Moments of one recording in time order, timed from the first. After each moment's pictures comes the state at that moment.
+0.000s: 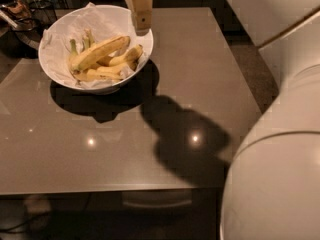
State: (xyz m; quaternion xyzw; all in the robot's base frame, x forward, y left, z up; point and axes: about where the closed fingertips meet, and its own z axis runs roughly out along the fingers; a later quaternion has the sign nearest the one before) arm 0.626 0.054 1.052 -0.81 0.53 -0.11 0.21
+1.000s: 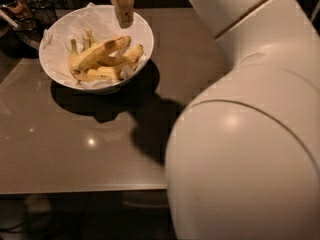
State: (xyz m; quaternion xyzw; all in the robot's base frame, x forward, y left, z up) arm 0.657 0.092 1.052 -0.84 0.48 -0.12 0.21
